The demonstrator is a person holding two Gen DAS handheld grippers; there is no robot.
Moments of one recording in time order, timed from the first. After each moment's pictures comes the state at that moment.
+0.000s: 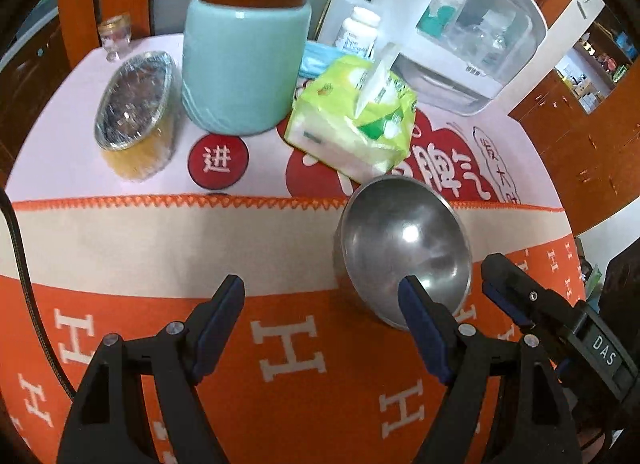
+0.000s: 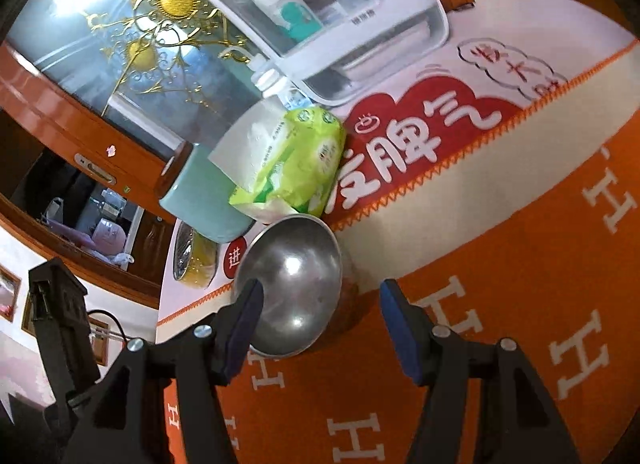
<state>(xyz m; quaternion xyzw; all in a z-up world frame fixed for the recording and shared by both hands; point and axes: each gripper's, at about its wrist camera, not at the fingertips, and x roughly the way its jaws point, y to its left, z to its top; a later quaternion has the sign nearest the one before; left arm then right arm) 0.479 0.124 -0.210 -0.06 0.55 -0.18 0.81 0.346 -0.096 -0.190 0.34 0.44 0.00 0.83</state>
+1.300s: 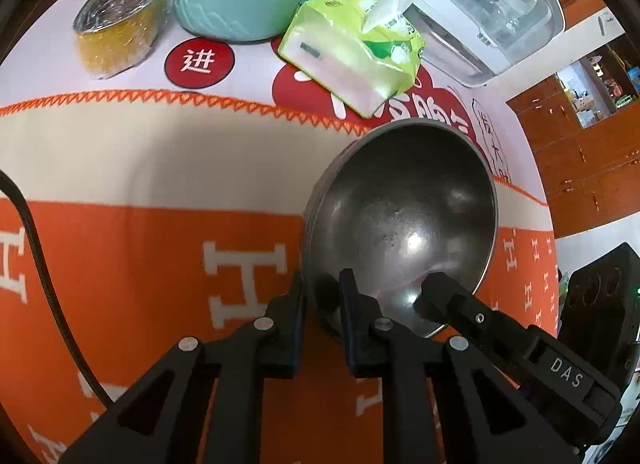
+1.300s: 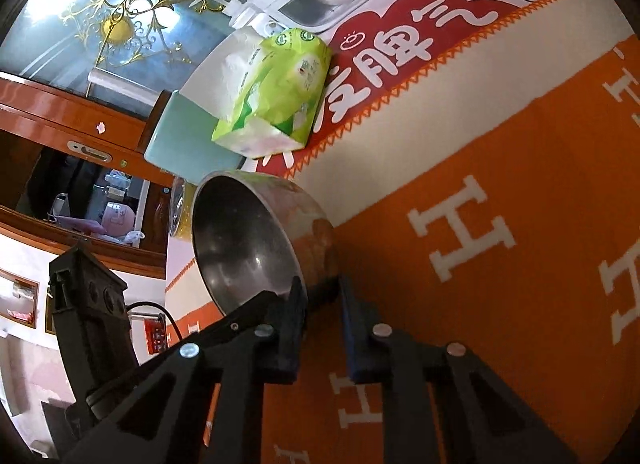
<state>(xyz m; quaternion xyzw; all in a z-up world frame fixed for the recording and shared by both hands) 0.458 0.116 -0.254 -0.13 0.61 -0.20 0.76 0.331 -0.080 -0.227 0.38 0.51 0.03 0.77</state>
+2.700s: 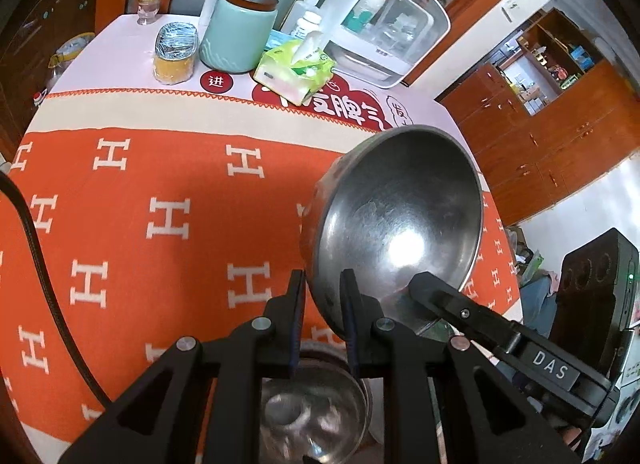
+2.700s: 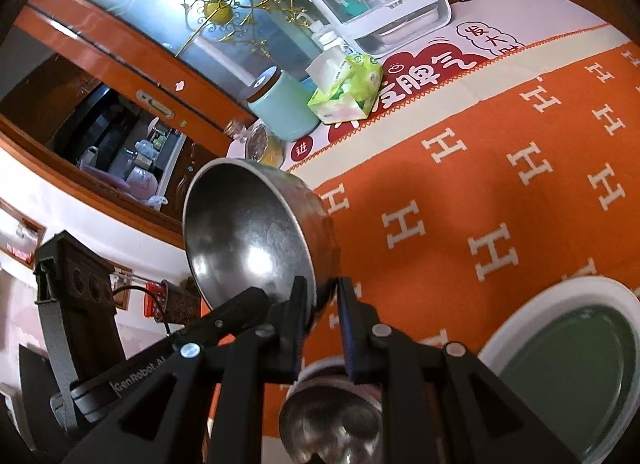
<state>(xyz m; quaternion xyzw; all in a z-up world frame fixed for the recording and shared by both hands) 0.276 0.193 -0.131 -0.13 0.55 -0.26 0.79 0.158 -0.016 -0.101 0.32 0.48 0.05 0.82</state>
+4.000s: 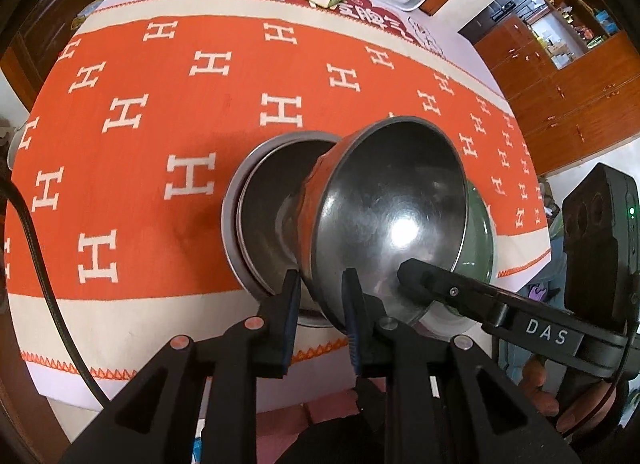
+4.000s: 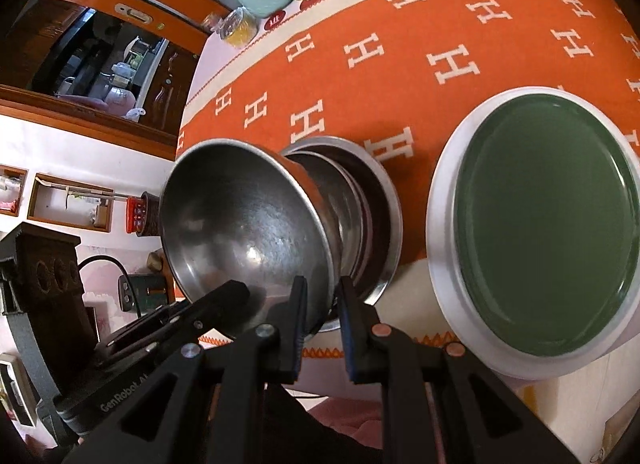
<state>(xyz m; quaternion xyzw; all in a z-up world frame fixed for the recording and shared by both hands) 0.147 0.213 -0.168 -0.08 0.63 -0.22 0.74 0.061 0.017 -0.144 0.29 0.62 0.07 0.73</state>
